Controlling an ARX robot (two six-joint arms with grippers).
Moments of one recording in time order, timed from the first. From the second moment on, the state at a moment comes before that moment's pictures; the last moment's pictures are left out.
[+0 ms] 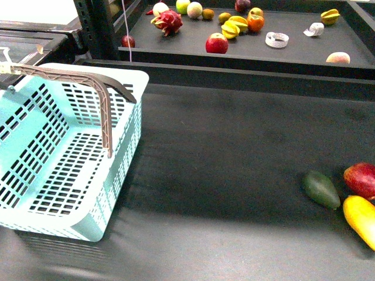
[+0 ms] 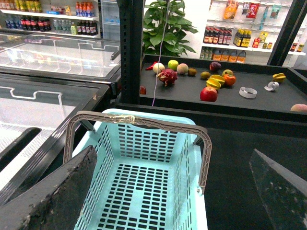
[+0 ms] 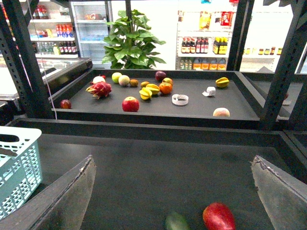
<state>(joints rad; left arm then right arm) 0.00 0.00 0.02 0.00 0.00 -0.01 0.00 0.00 0.01 0.00 0.00 0.00</state>
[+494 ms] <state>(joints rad) 0.00 0.00 0.02 0.00 0.00 -0.01 0.00 0.00 0.01 0.00 0.00 0.00</state>
